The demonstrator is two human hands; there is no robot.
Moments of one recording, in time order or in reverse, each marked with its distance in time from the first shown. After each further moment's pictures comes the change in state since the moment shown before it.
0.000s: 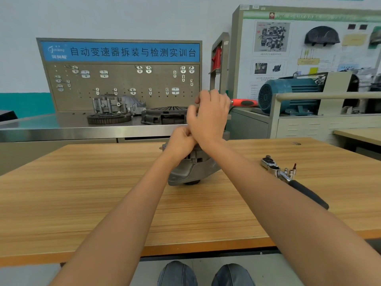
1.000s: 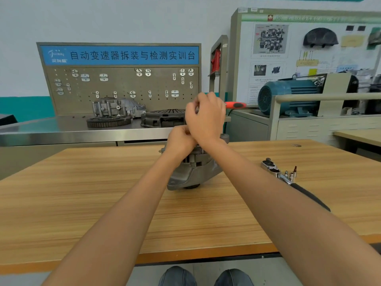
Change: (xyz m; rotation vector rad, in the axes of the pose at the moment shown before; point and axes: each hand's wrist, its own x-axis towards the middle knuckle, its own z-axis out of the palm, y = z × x) left_hand 0.006 0.015 0.005 0.117 0.121 -0.087; right_hand 0.009 -0.005 0.001 0.106 -0.063 0.090
